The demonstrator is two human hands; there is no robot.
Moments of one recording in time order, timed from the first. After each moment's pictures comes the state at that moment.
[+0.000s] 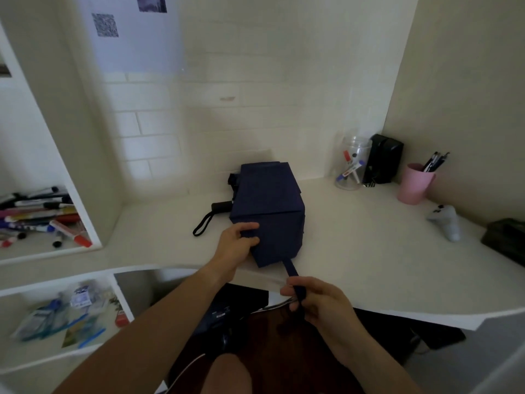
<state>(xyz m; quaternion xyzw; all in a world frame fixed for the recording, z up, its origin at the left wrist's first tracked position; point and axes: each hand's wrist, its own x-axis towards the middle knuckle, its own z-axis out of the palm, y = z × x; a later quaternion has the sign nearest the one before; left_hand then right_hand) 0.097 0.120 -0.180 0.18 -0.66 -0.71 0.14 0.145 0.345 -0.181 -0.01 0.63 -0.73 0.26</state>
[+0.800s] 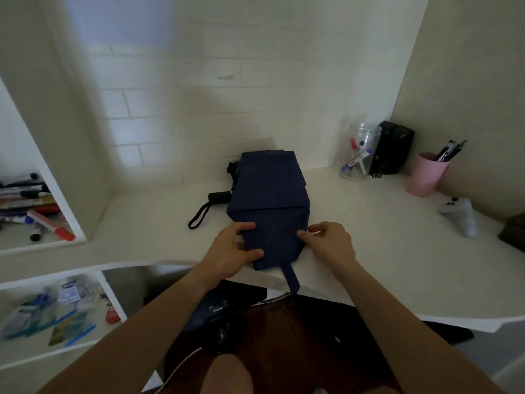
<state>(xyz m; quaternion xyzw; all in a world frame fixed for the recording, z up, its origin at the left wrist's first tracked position) 0.110 0.100 -0.197 0.09 -0.80 -0.59 0.09 0.021 0.307 -0.179 -0.04 0.89 -0.45 0.03</state>
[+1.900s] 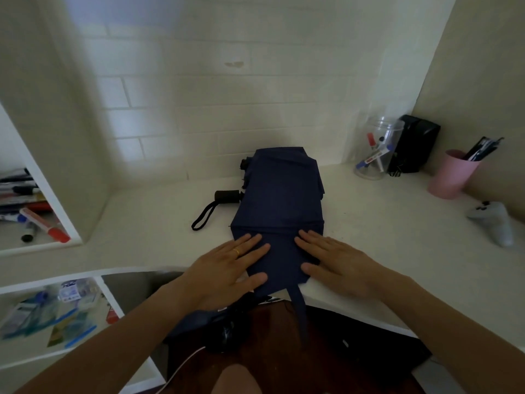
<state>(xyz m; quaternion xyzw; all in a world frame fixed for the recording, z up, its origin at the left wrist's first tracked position) 0.126 0.065 -0.204 -0.09 -0.99 -0.08 0.00 0.001 0.324 -0.187 -0.44 0.89 -0.06 0.11</state>
